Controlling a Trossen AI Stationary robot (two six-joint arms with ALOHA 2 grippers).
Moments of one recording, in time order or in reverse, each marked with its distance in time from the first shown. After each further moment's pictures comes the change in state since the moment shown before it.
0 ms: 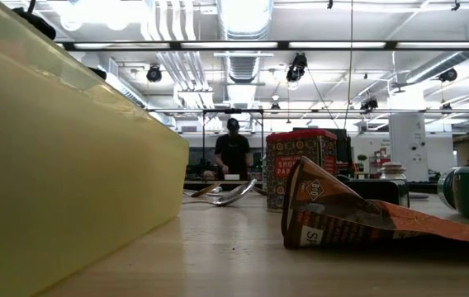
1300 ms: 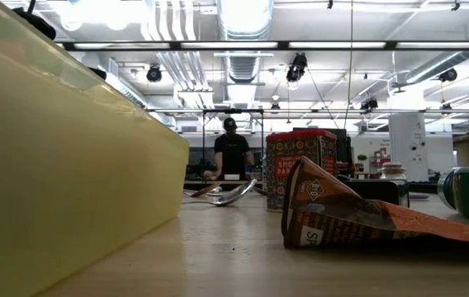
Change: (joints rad) left arm 0.000 0.000 0.000 0.000 0.000 0.000; right arm 0.116 -0.127 -0.372 0.592 0.232 0.264
